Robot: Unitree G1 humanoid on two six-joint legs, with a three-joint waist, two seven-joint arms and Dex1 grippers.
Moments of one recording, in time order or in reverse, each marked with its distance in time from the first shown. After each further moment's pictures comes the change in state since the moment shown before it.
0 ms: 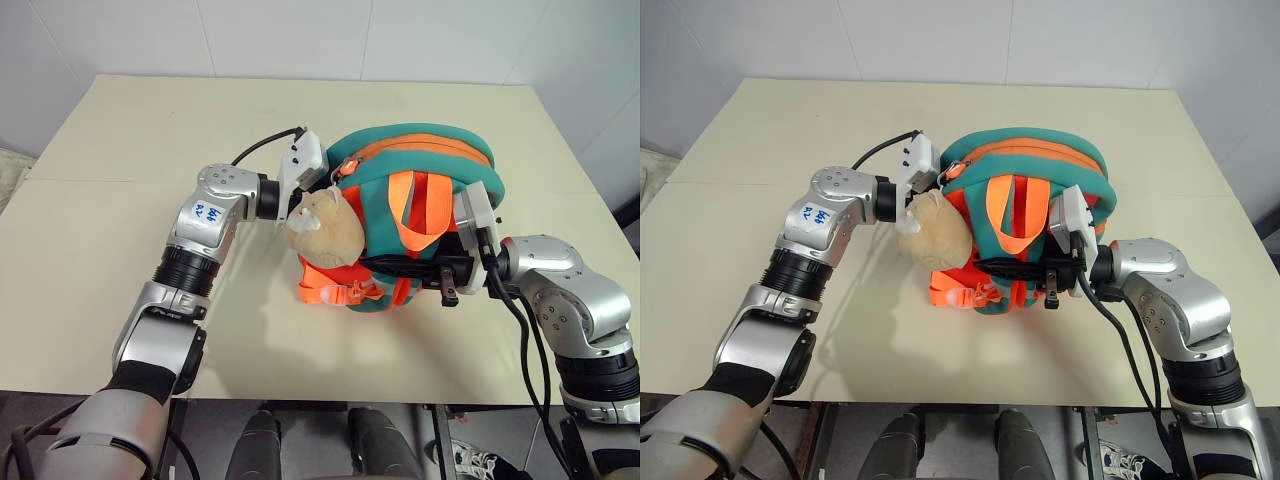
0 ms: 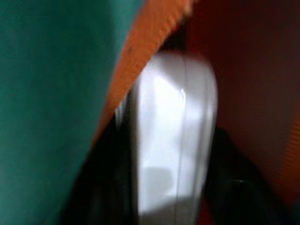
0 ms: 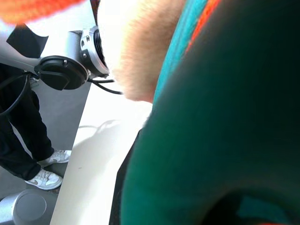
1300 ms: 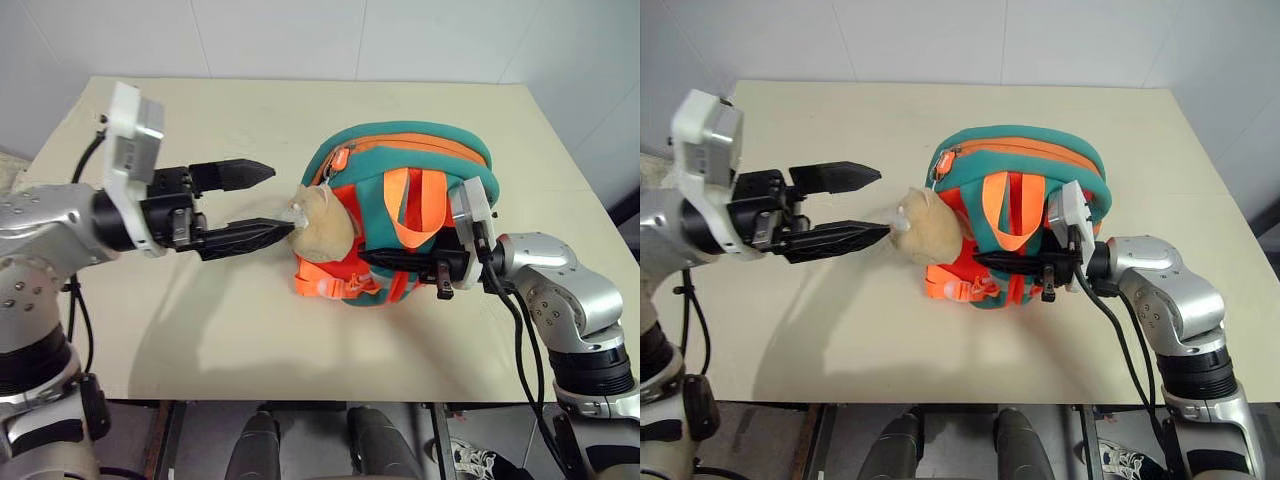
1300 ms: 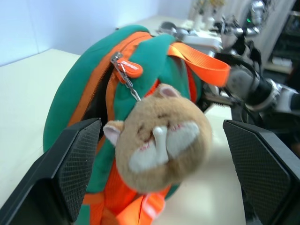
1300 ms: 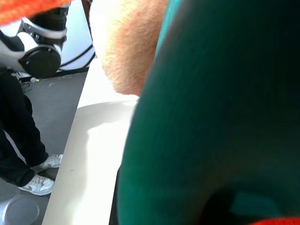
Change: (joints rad) left arm 0.369 0.341 0.543 -0.937 -0.720 0.779 0.349; right arm -0.022 0.030 0.005 0.046 -0.020 -0.016 -0.002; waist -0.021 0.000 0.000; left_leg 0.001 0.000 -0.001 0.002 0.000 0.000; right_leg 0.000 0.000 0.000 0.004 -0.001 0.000
